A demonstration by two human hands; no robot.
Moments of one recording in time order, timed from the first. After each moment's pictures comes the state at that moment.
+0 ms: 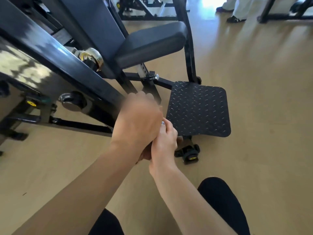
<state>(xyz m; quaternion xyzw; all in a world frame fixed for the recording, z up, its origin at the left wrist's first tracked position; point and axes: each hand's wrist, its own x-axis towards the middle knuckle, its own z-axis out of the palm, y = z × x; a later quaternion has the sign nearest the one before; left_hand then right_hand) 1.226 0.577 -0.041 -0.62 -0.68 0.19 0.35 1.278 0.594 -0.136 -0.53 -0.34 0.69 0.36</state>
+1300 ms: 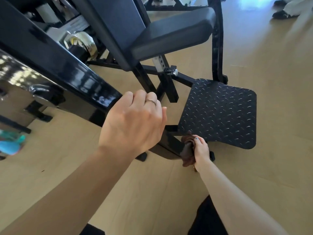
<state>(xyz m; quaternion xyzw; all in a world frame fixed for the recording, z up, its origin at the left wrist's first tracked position) 1.223 0.582 -0.053 -0.61 -0.68 0.11 0.40 1.338 0.721 -0.312 -0.59 -0.35 0.69 0.24</state>
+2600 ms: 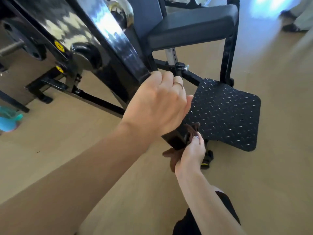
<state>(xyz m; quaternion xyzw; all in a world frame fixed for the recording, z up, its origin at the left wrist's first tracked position) 1.223 0.579 -0.060 -0.63 -0.66 0.10 0.41 1.311 0.632 -0.252 -0.55 -0.20 0.73 0.35</state>
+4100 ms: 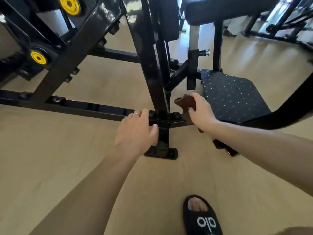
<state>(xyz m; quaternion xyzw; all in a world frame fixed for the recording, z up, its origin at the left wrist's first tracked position) 0.902 0.455 -0.332 -0.57 -0.79 -0.21 -0.06 1.087 0.623 -0.338 -0.53 -0.78 0.24 0.22</state>
